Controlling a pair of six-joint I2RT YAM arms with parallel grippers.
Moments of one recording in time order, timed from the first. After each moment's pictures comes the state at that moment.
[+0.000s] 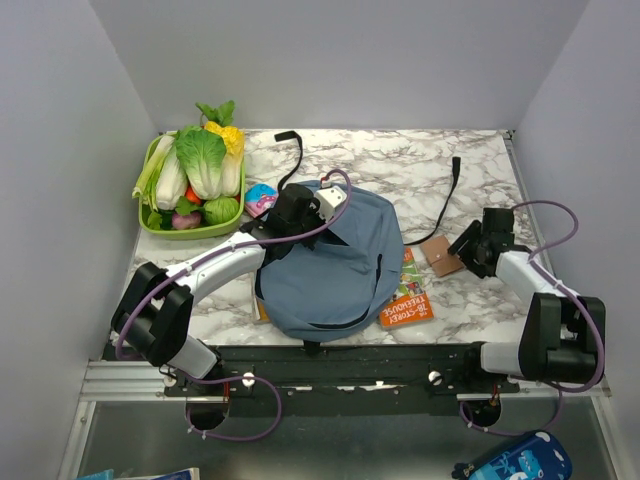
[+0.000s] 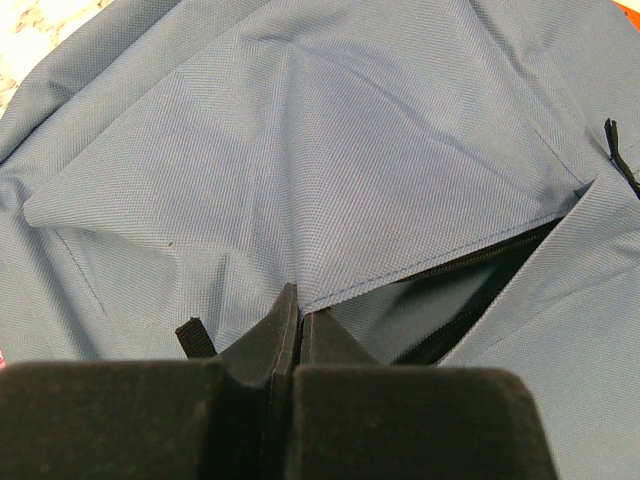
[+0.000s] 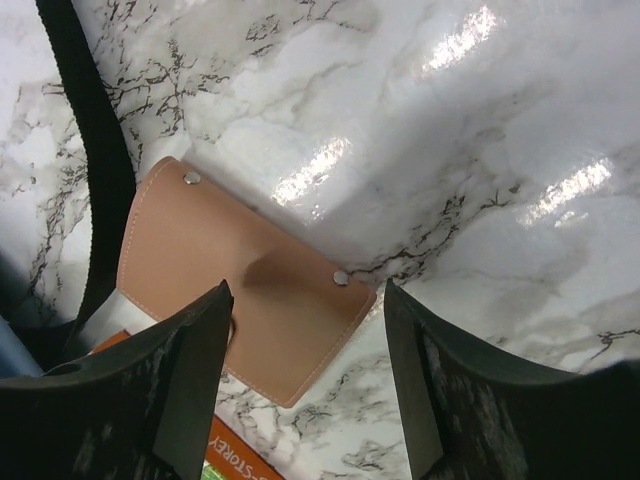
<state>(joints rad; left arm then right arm) -0.65 1.50 0.99 -0.10 0.10 0.16 -0.10 1.31 0.63 -0.26 0.06 0.63</state>
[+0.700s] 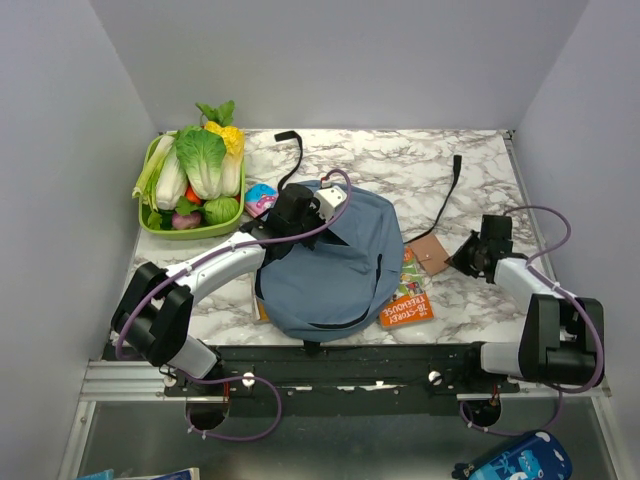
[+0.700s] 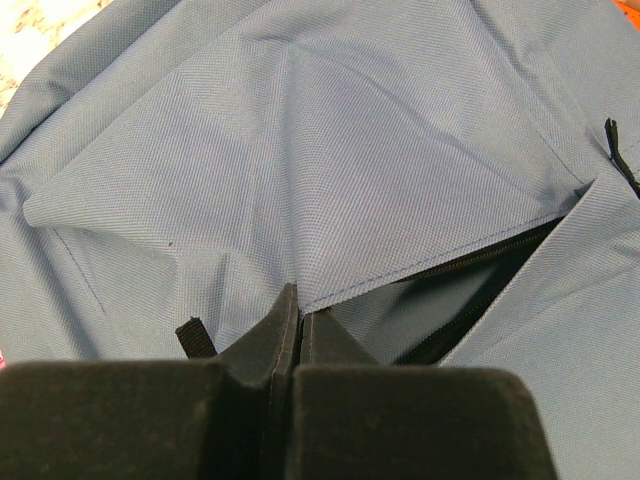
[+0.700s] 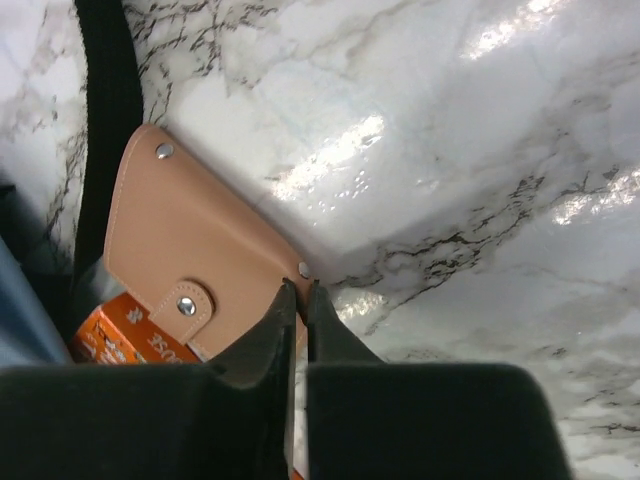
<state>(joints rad) -0.65 1.50 0.99 -0.10 0.10 0.16 -0.10 1.33 0.57 -0.18 -0.07 0.58</state>
